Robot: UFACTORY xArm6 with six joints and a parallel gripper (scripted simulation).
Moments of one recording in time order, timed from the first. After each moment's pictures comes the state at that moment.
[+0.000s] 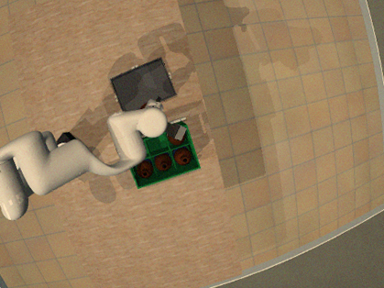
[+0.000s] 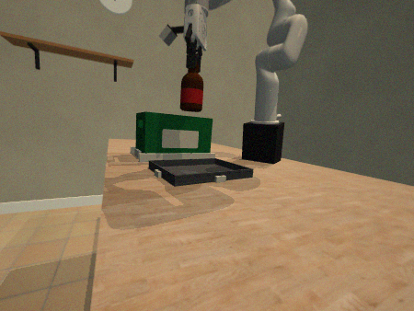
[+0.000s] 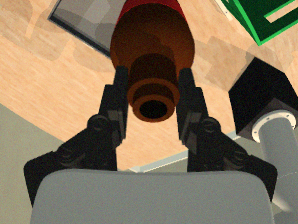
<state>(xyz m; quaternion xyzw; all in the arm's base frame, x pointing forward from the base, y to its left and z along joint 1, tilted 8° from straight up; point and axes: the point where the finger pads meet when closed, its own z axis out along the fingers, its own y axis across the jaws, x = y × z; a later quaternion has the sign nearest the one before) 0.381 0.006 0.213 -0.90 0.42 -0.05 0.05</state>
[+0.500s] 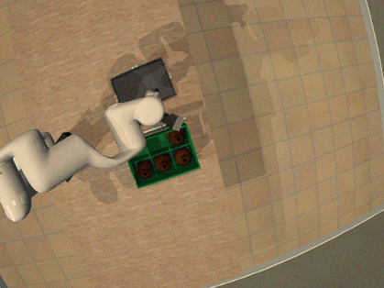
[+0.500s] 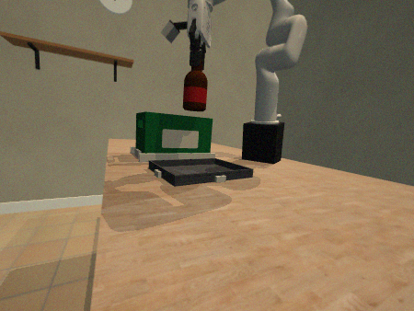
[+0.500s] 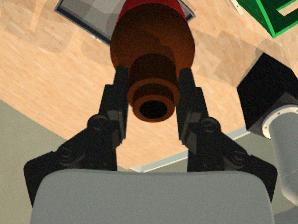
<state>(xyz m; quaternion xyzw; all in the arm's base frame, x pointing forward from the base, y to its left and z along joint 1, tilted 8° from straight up) 0.386 0.036 0.216 -0.90 0.42 -0.05 0.05</state>
